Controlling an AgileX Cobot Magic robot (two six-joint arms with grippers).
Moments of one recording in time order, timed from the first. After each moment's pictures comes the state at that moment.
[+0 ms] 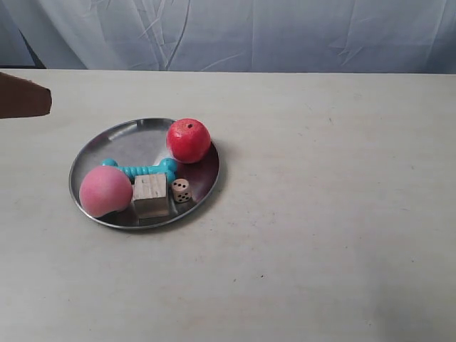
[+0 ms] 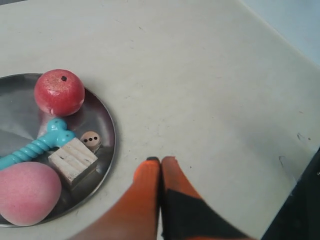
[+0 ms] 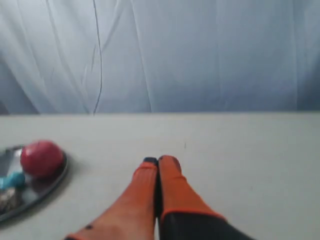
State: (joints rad) left arm 0.05 0.95 -0.90 -0.94 1.15 0.87; right arm -0.02 0.01 -0.15 0.31 0.33 -0.18
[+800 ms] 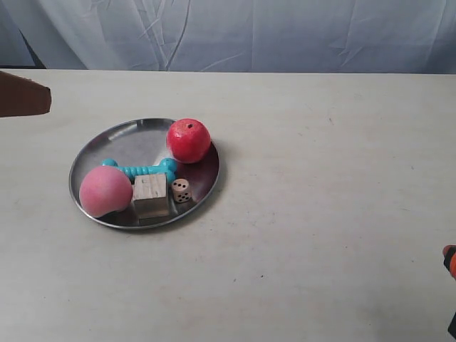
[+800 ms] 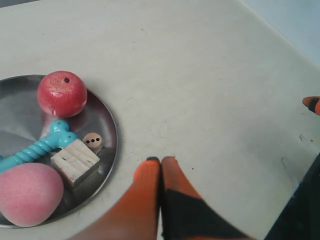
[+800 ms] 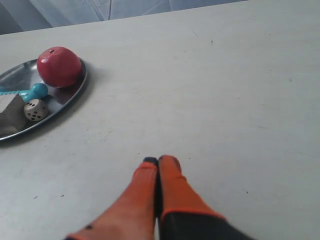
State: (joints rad) left arm 0.05 0.95 -0.90 -0.94 1.15 0.87; right arm -0.02 0.01 -0.07 0.40 0.59 -0.16
